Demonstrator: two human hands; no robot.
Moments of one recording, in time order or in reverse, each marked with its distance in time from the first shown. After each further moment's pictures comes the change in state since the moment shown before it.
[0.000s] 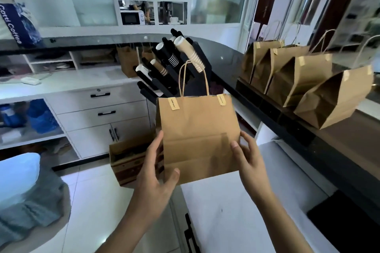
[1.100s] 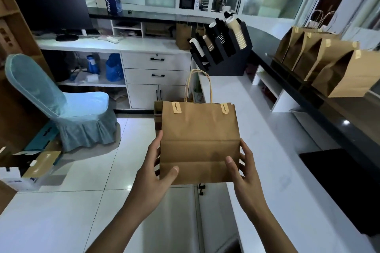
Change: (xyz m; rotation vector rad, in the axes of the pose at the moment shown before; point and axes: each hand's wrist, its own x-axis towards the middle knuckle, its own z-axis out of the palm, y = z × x) left_hand -0.370 0.045 -0.052 -0.014 0.194 -0.208; right_hand -0.349 0.004 -0.048 -0.029 -0.296 0.012
